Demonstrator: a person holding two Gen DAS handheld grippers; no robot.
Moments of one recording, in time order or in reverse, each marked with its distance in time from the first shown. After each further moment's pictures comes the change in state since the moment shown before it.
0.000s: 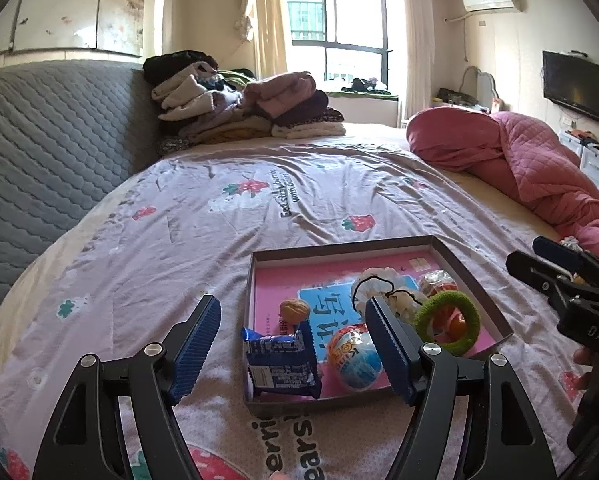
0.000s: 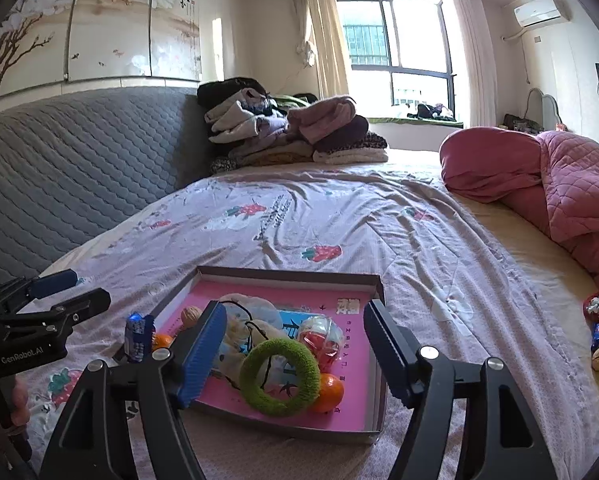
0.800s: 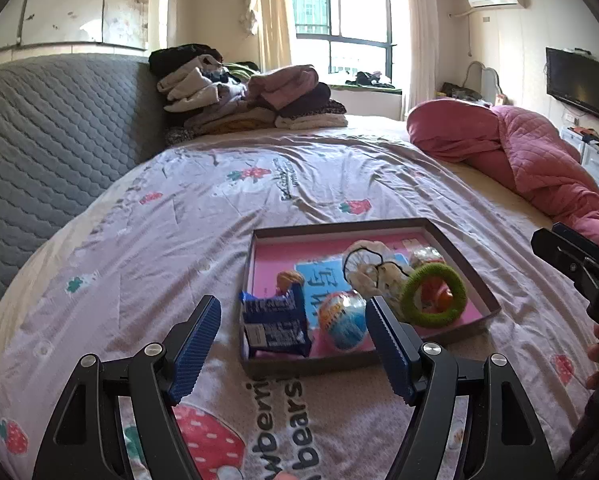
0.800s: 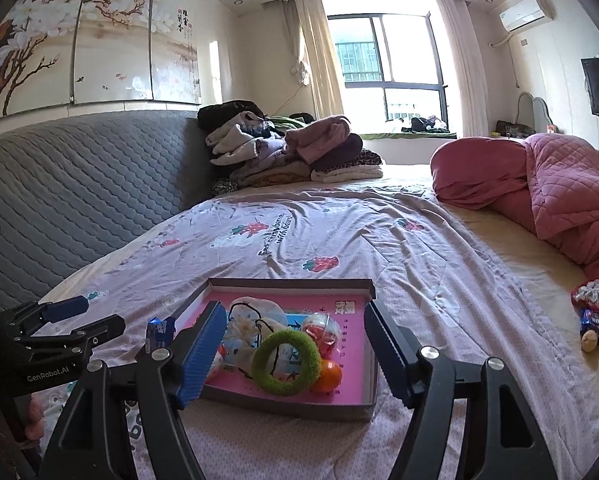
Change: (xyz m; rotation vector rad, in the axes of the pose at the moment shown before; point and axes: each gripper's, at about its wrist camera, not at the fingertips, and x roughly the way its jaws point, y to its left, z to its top) left arm -0.025 -0.009 -0.025 -0.015 0.035 0.005; right arm -0.043 -0.002 -0.016 0.041 -0.071 0.003
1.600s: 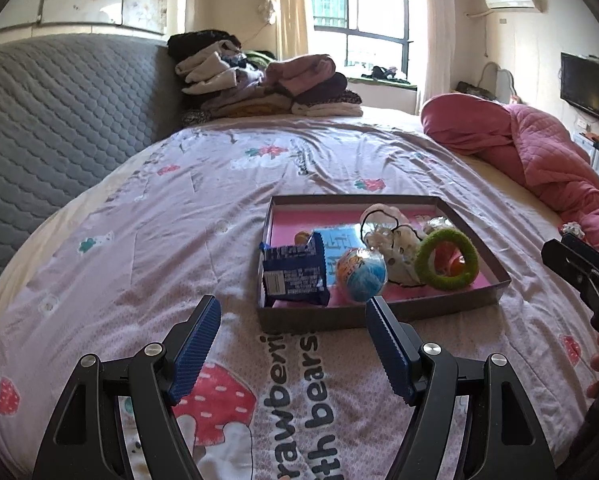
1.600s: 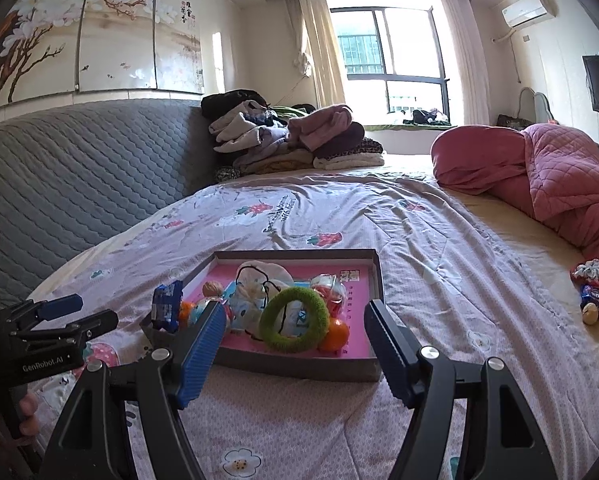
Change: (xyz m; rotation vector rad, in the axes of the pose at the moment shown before) left arm -0.010 0.013 -0.041 -0.058 0.035 0.041; right arm -0.010 0.013 -0.036 -0.022 0.031 -0.006
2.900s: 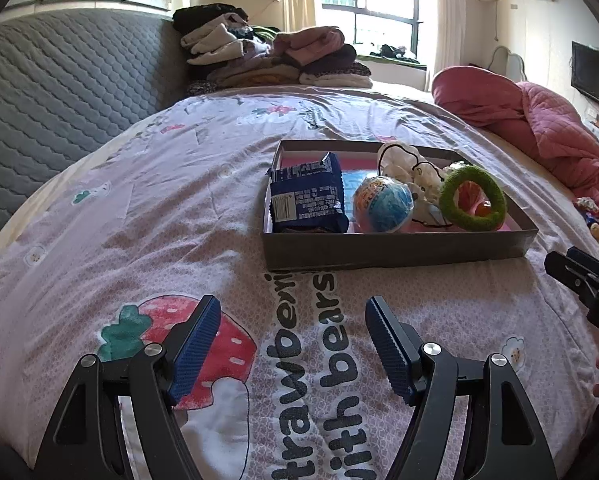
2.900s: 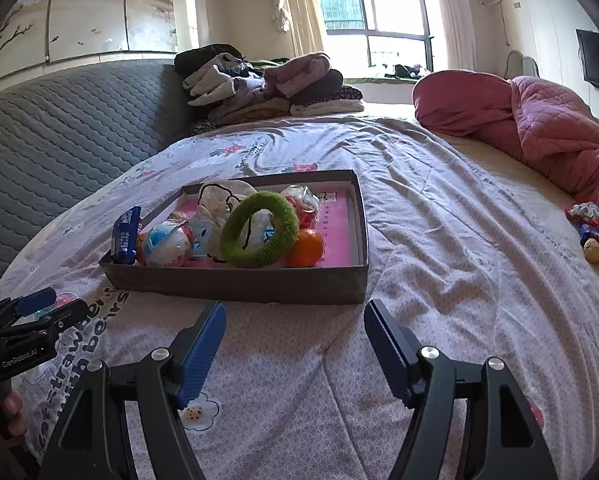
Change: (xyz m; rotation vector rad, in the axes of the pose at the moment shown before) left arm 0.033 0.003 -0.052 -0.004 0.075 0.023; right arm 0.033 -0.018 -0.053 0.055 0.179 -0.064
